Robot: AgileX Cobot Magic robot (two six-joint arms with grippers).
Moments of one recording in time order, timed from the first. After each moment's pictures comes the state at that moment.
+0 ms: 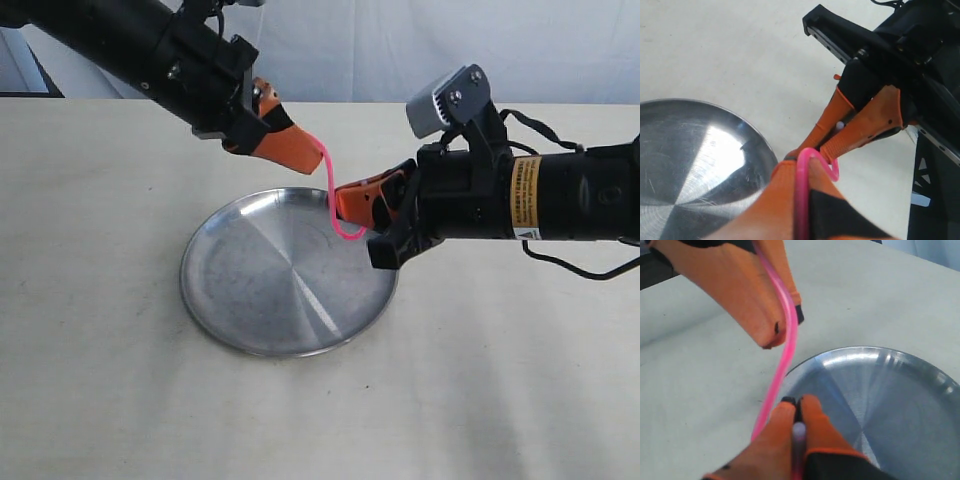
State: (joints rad) left arm -0.41 1.71 -1.38 -0.92 1.10 1.03; right arm 0.26 1.52 -0.68 -1.32 -0.73 1.10
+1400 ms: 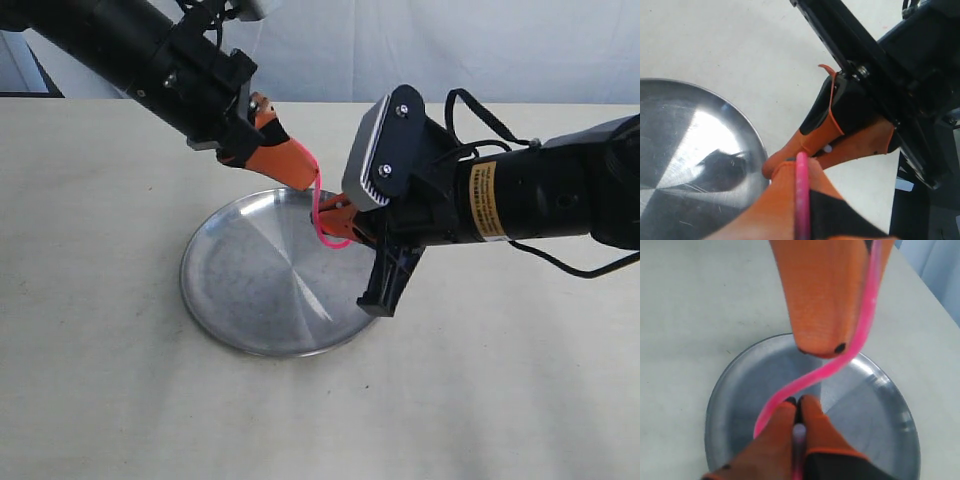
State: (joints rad) left arm -0.41 1.71 -1.37 -0.91 1.16 1.00; right arm 0.40 1.51 -0.75 -1.54 -0.52 0.88
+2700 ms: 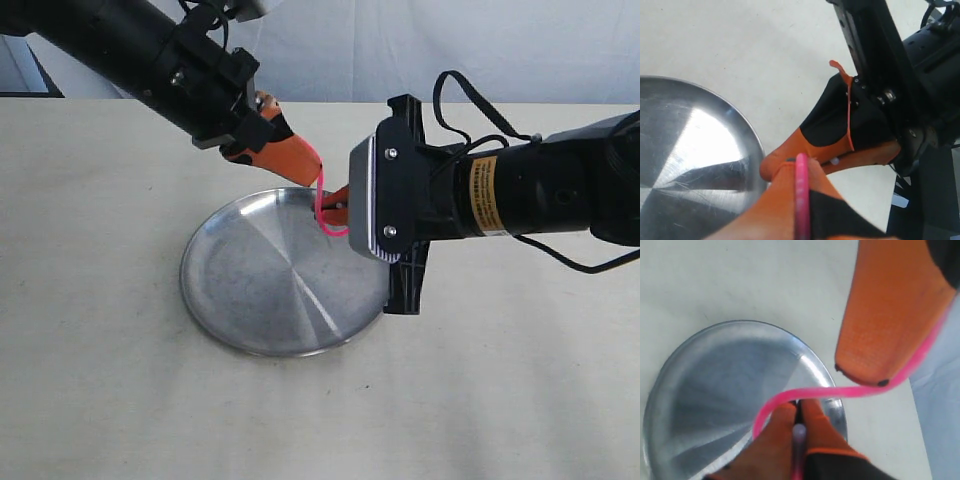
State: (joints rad) left arm -0.41 1.71 -1.36 -0.92 1.12 0.95; right arm 0.40 1.51 -0.76 -1.53 -0.49 0.43
